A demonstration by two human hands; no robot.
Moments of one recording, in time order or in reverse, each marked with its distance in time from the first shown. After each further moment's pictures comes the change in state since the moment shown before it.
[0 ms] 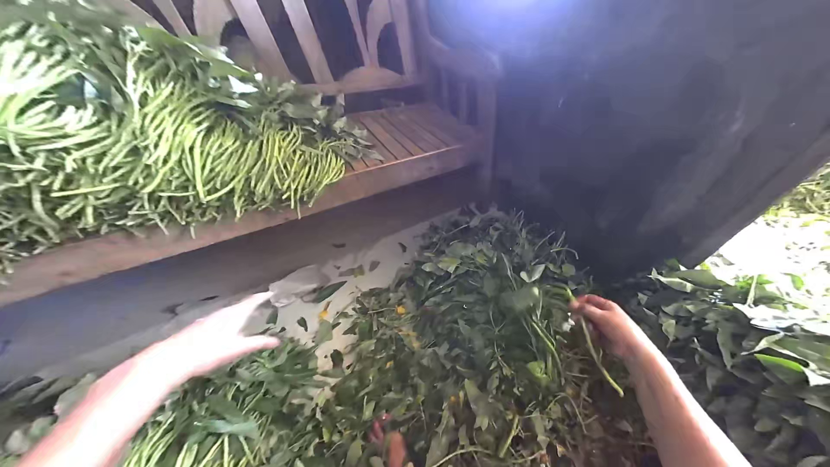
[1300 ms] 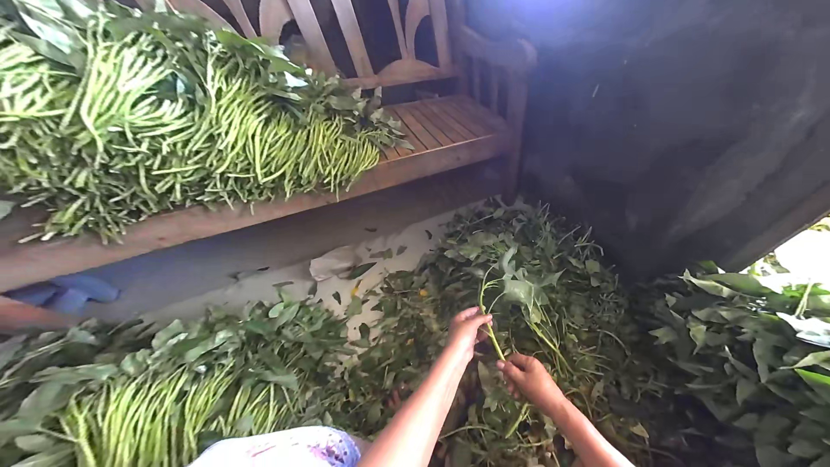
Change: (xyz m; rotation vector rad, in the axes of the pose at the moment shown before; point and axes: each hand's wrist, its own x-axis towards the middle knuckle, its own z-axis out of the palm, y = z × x) left_hand 0.062 0.186 0.249 -1.493 -0.107 -0.098; right_hand -0.045 0.083 0.147 -0.099 -0.473 0.051
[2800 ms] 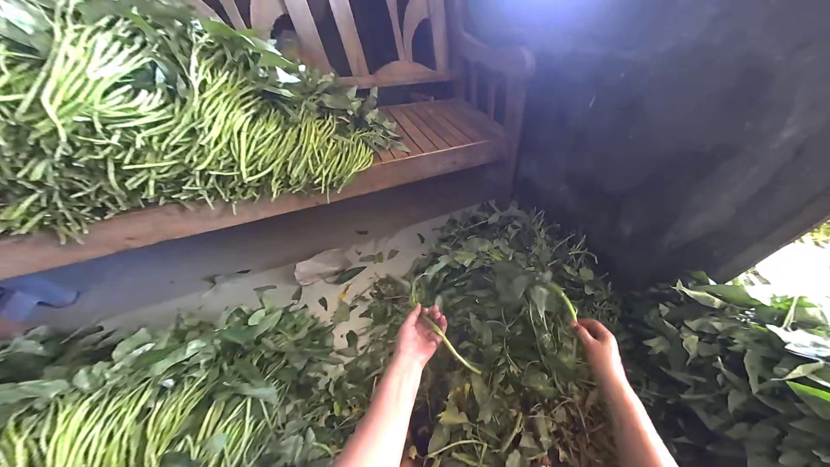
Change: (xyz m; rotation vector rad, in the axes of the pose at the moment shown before) left_hand 0.025 0.020 -0.072 -0.803 0.045 -0.039; right_hand -0.005 -0.010 -0.116 -0.033 0.696 -0.105
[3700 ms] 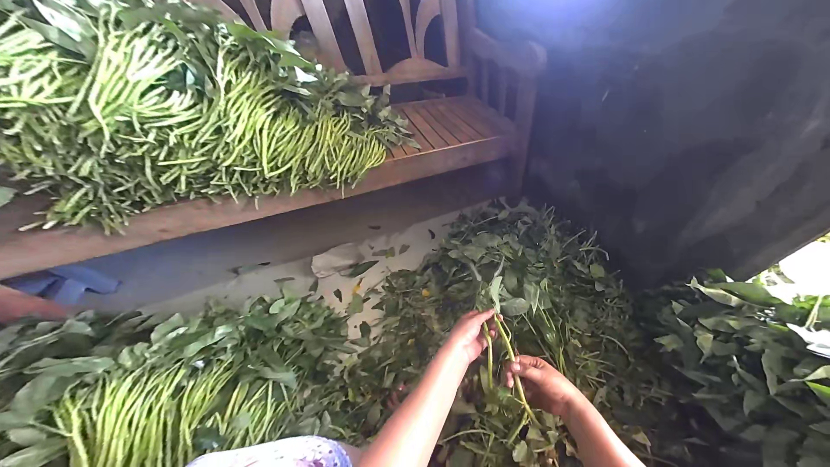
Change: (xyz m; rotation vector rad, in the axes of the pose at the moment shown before) left_hand -0.035 -0.053 0.052 0.557 -0.090 -0.183; right_hand -0.056 0.009 0.080 0.593 -0.944 0.232
